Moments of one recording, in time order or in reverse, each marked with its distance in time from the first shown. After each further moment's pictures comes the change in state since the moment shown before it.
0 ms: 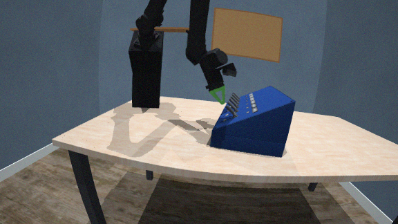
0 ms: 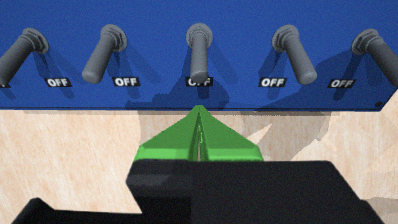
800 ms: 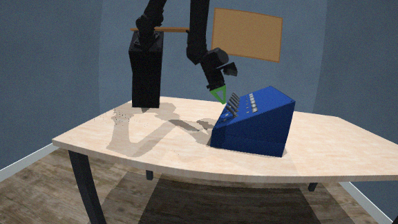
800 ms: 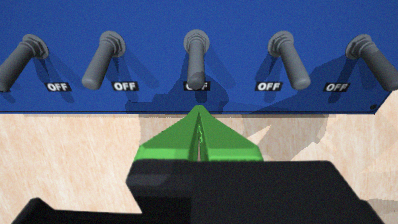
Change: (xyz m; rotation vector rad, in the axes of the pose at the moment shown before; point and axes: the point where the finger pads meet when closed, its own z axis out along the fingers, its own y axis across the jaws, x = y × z) arm -0.005 -0.002 0.000 0.005 -0.002 0.000
